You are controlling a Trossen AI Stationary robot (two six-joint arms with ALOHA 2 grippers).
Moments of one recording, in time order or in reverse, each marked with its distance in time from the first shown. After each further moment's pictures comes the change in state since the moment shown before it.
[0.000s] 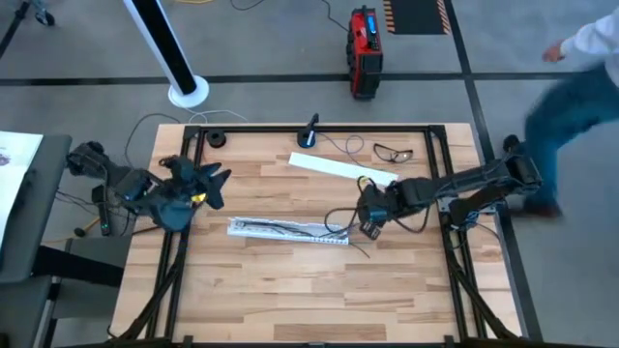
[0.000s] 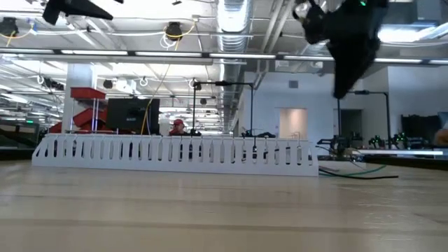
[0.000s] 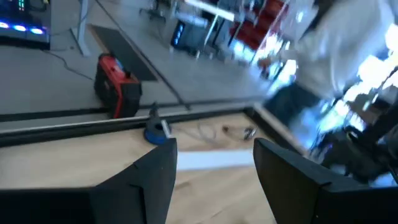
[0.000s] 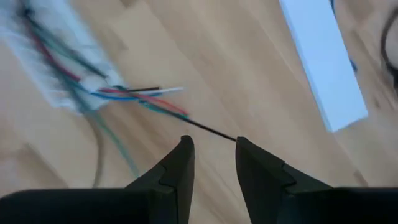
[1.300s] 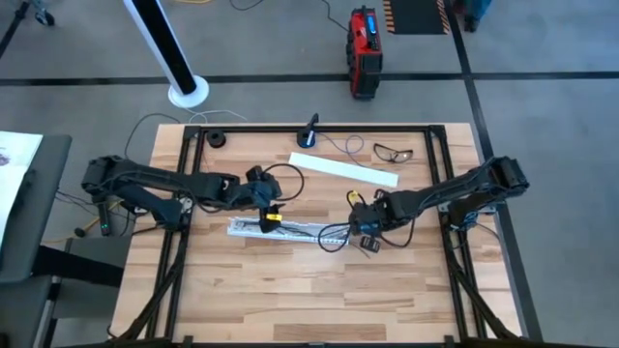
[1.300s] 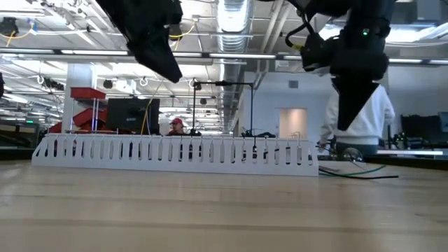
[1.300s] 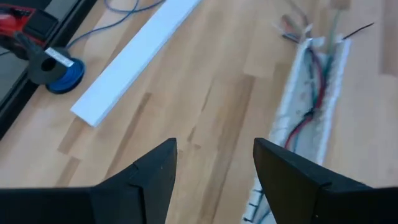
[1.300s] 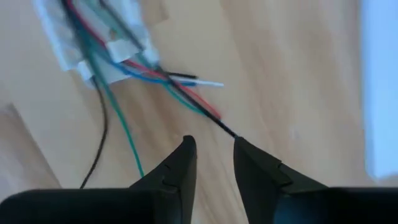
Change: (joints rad) left arm 0.495 0.500 0.001 0.545 0.902 1.090; right arm 0.033 0.113 -0.062 0.163 -0.057 -0.231
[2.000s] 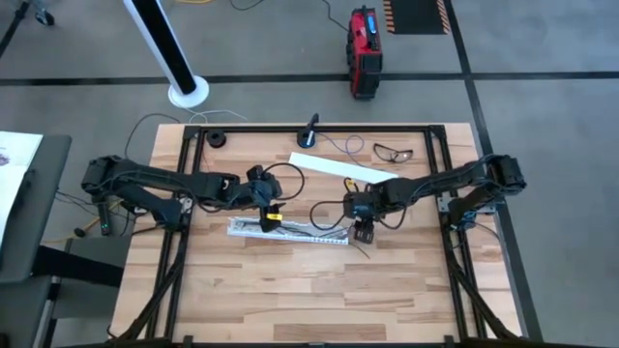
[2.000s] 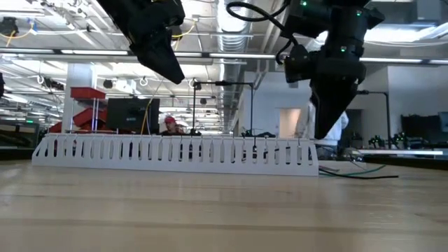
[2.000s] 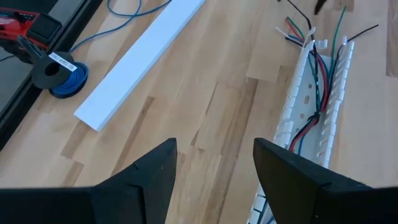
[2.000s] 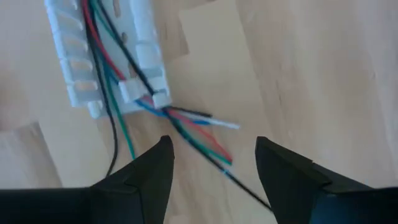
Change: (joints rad) left arm 0.009 0.004 0.000 0.017 -0.002 0.020; right arm -0.157 0.011 -0.040 0.180 -0.183 -0.231
